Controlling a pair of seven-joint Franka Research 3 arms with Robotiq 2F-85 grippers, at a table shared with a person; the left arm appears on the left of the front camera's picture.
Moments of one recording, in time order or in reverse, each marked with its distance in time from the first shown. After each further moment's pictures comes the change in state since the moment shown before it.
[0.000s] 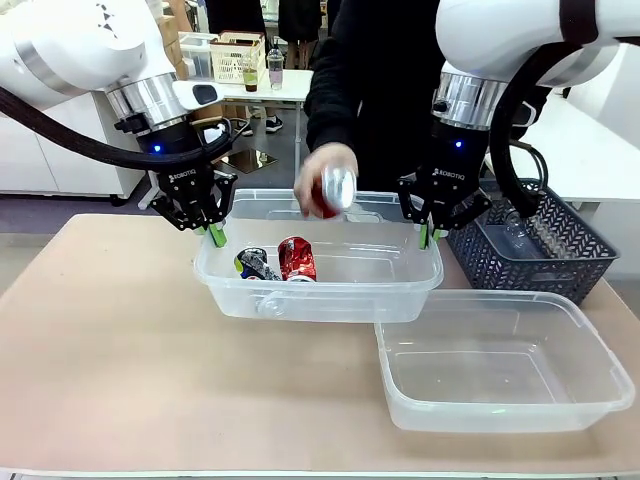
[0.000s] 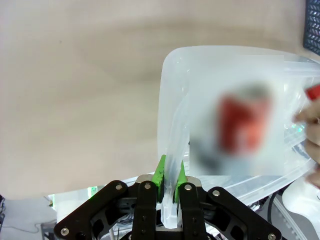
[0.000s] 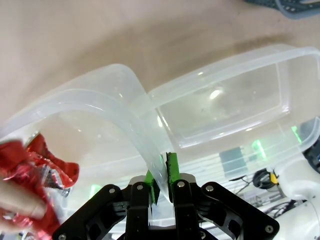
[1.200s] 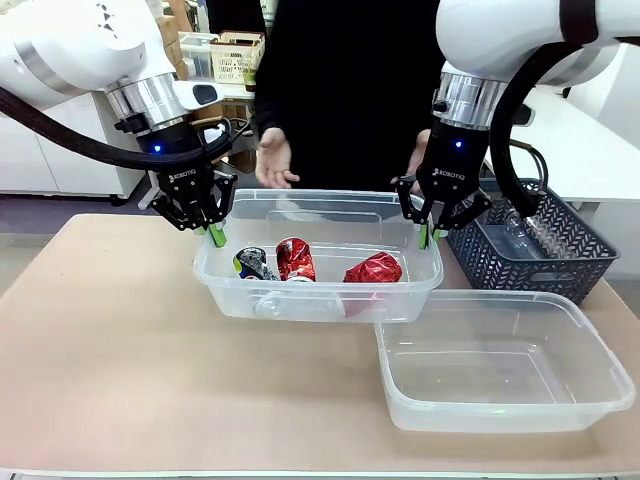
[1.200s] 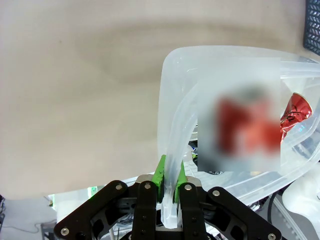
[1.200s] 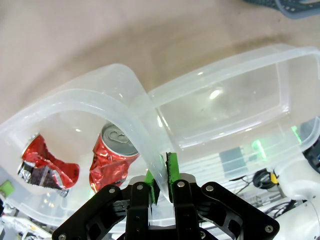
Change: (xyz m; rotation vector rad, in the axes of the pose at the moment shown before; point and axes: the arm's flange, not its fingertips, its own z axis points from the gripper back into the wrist) left arm 0.000 0.000 0.000 0.000 0.000 0.000; right arm 0.000 0.000 0.000 0.000 0.000 0.000
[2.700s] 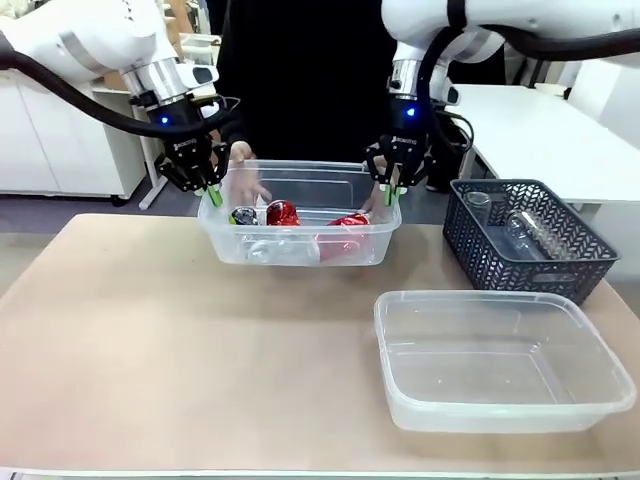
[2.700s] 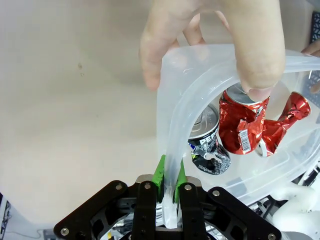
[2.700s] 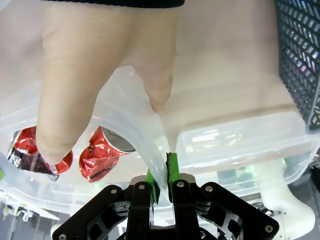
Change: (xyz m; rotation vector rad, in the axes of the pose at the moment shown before) left arm 0.121 0.048 0.028 0.008 -0.032 0.021; right arm 0.155 0.094 0.005 -0.040 0.169 0.137
